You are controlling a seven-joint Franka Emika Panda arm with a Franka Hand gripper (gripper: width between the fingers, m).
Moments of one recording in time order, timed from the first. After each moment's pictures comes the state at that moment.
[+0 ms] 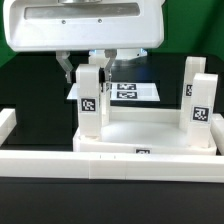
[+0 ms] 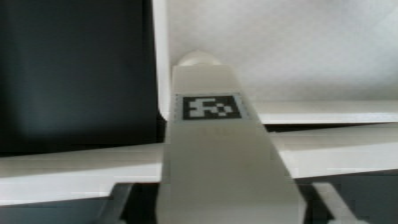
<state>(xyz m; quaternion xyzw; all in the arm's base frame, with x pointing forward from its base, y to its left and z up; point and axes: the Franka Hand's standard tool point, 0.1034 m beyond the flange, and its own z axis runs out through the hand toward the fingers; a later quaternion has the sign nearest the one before) 0.614 -0.074 0.119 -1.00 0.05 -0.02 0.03</state>
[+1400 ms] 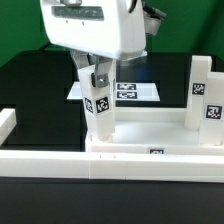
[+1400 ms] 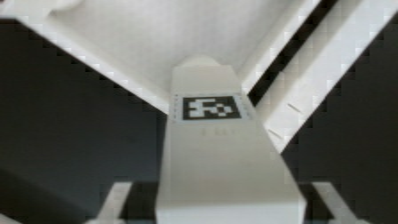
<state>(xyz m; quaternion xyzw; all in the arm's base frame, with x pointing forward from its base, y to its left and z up) 0.615 -0.069 0.117 -0.84 0.55 -0.01 0.05</state>
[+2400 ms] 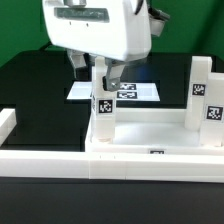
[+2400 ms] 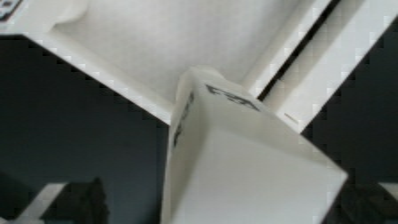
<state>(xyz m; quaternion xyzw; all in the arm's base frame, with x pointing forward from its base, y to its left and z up) 0.615 -0.063 0.115 -0.91 0.42 -0.01 0.05</state>
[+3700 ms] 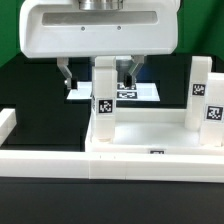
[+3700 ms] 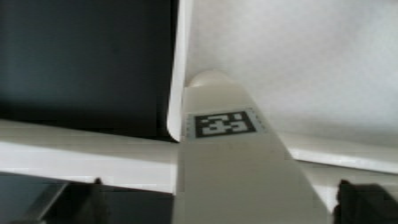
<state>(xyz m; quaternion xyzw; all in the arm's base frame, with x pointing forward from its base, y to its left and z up) 0.613 -0.057 0.111 -1.00 -0.06 -0.02 0.00</state>
